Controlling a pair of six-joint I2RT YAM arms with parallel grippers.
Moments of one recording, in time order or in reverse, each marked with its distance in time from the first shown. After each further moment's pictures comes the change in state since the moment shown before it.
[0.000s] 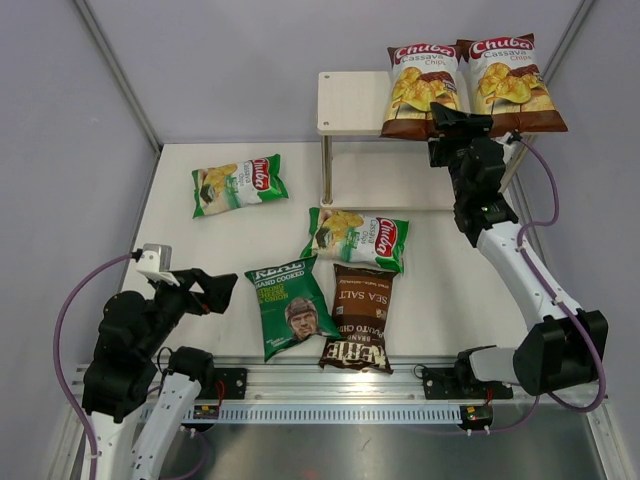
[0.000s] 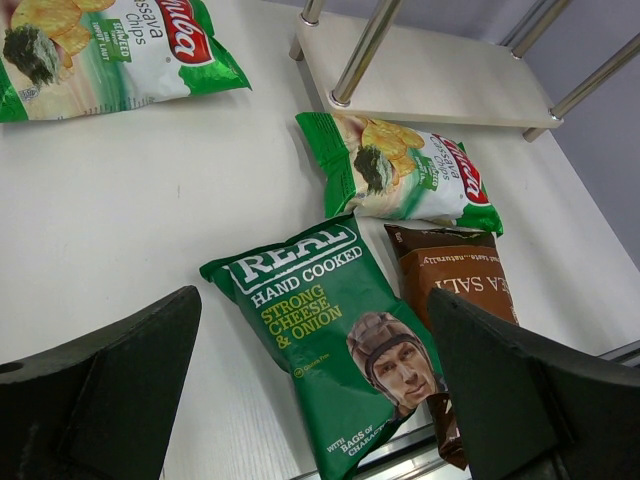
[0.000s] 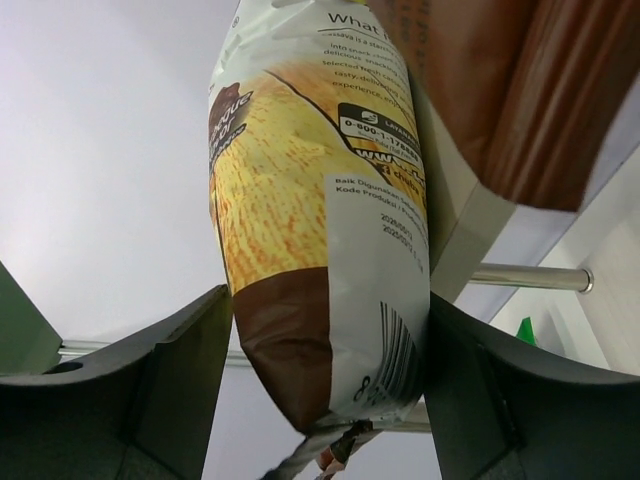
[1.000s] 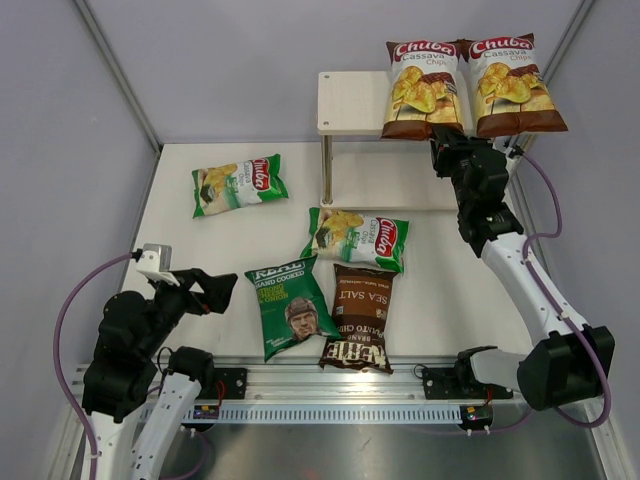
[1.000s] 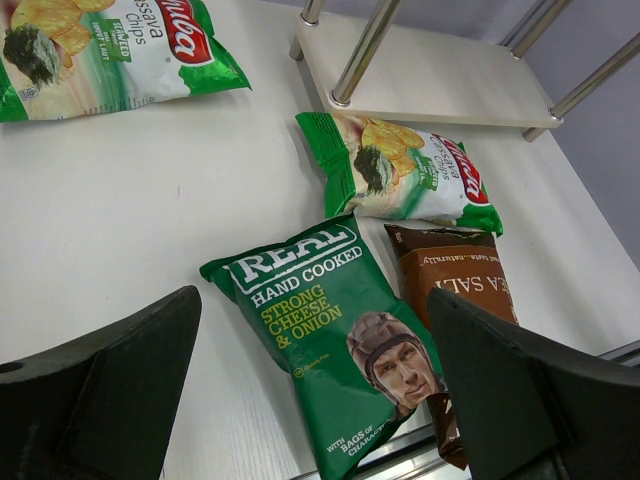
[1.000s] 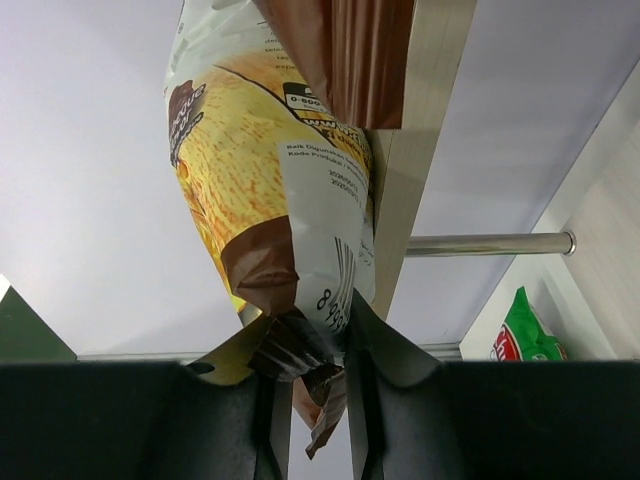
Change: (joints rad) left arm 0.000 0.000 0.000 0.000 0.000 0.000; right arm -0.001 -0.106 -0.076 -0.102 0.001 0.089
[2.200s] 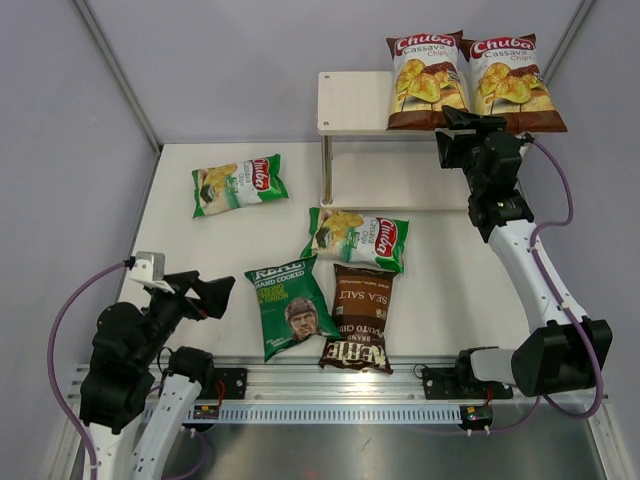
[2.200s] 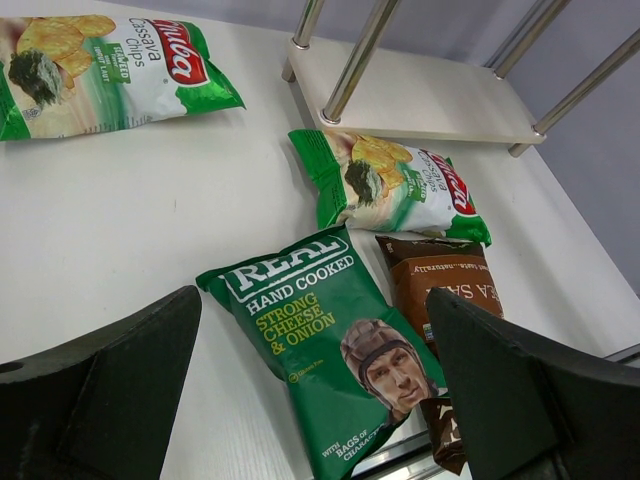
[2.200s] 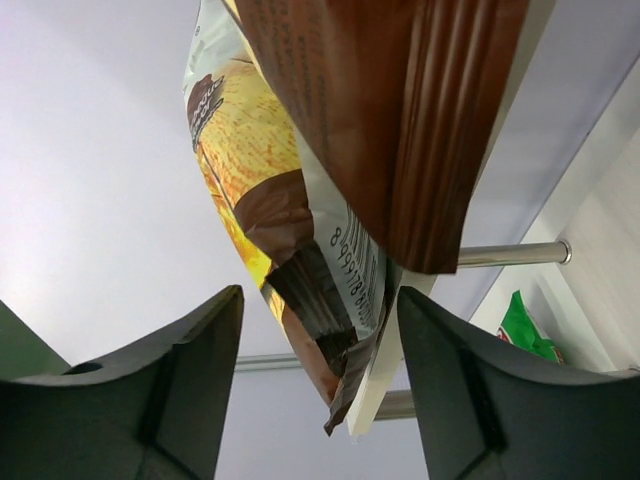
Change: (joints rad) left arm 0.000 -0.060 0.000 0.001 0.000 -0.008; right arm -0.089 0.086 0.133 -0.087 -0.107 0.001
